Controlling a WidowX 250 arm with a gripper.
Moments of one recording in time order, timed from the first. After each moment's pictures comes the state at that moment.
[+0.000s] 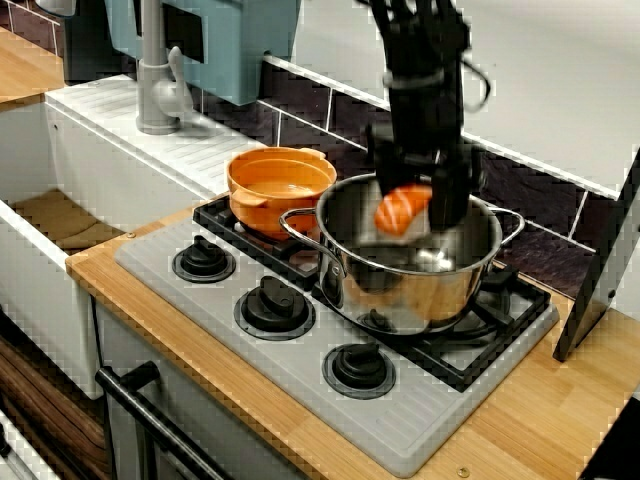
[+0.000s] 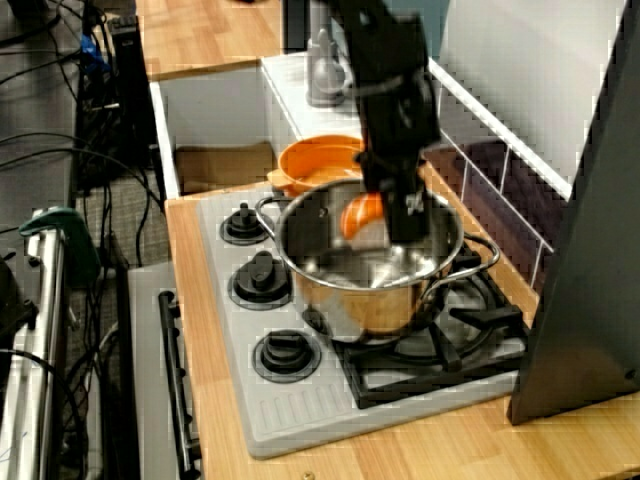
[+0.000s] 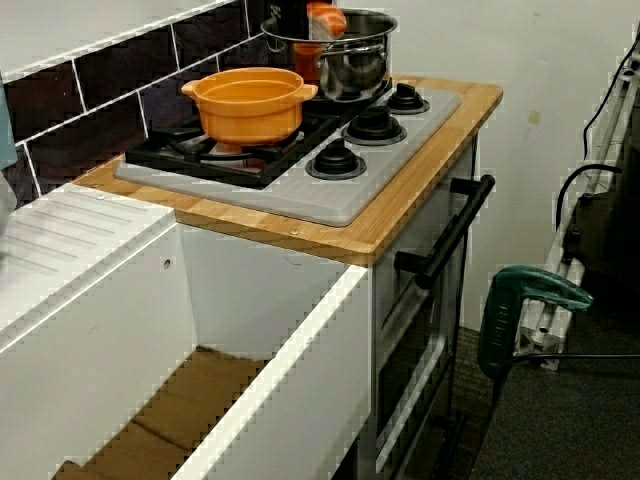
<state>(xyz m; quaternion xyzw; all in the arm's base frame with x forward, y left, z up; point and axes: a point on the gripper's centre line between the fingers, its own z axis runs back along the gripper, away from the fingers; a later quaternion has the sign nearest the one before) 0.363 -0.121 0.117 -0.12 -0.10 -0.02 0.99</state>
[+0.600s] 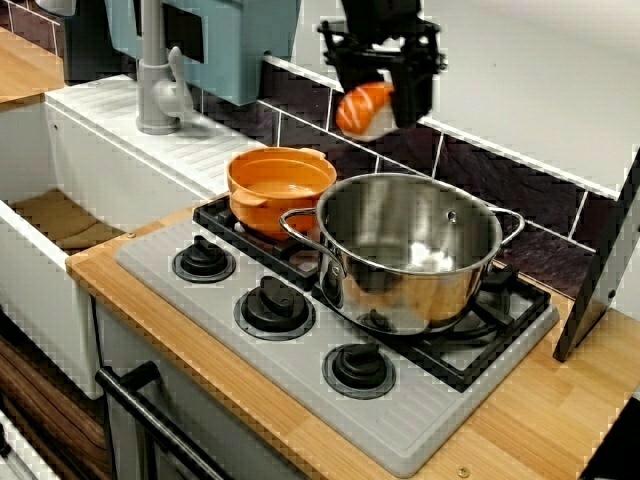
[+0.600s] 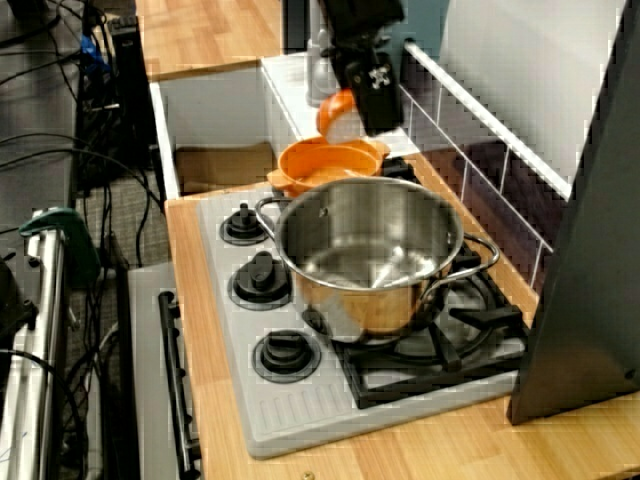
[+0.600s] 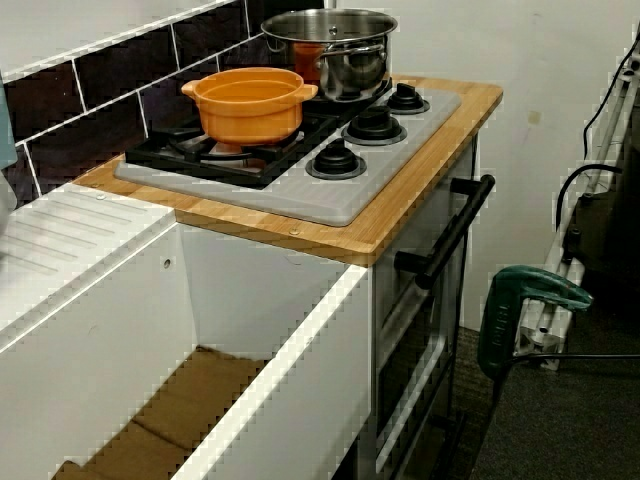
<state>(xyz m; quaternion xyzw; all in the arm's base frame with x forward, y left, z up) 0.355 -0.078 0.174 -0.12 -0.15 -0.02 0.98</state>
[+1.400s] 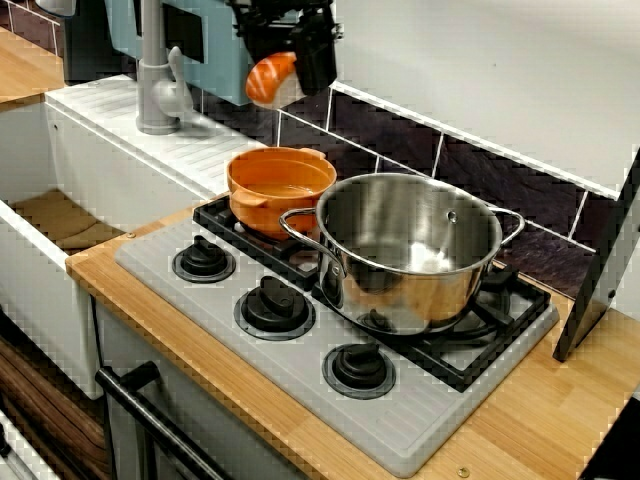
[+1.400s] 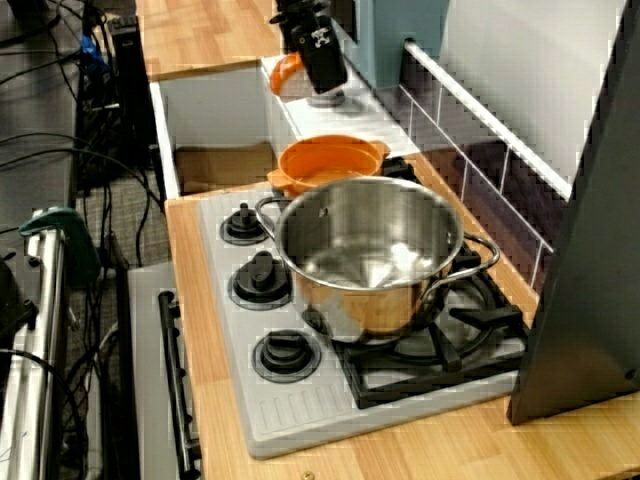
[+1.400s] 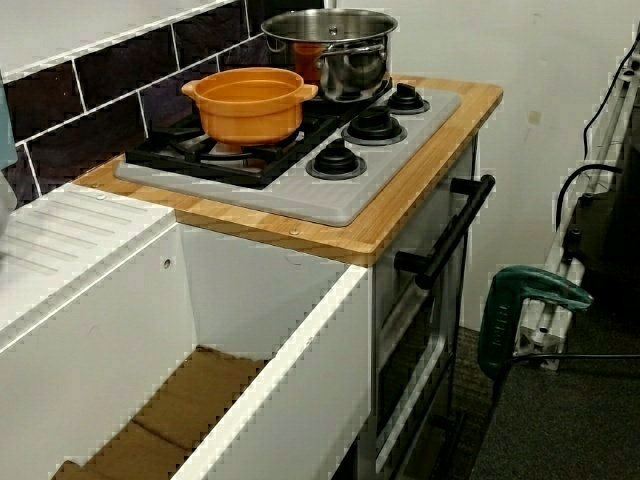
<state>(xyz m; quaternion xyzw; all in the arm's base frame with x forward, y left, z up) 0.337 -0.007 0.174 -0.11 -0.17 0.01 0.98</state>
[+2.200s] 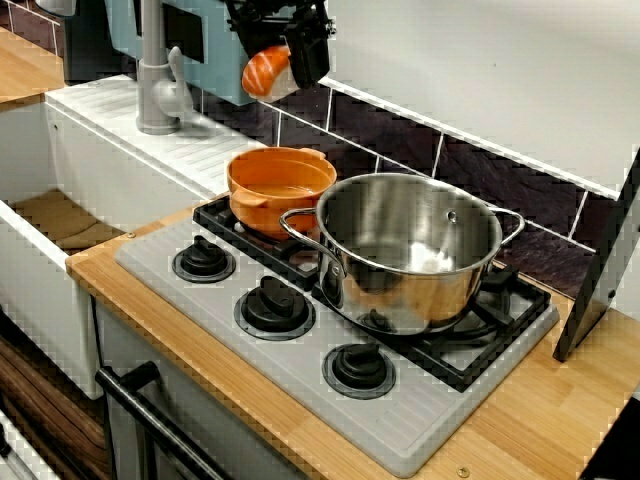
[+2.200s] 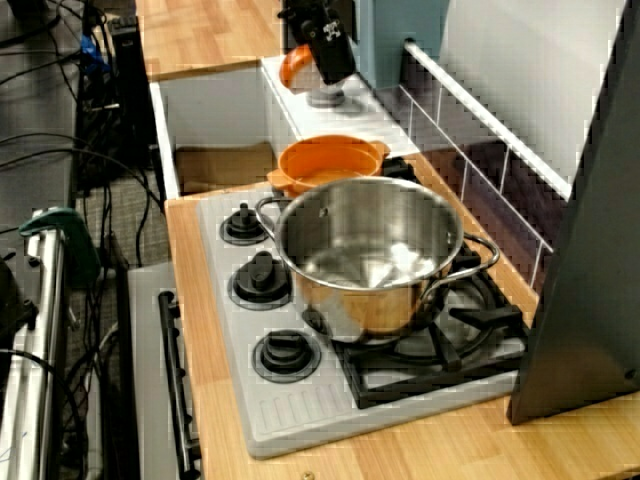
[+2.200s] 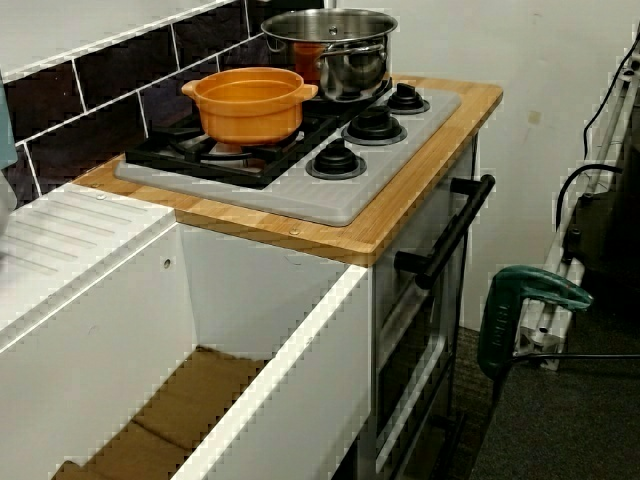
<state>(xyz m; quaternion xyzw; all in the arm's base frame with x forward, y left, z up) 0.348 0.006 0.175 -0.09 -0.18 0.02 0.98</state>
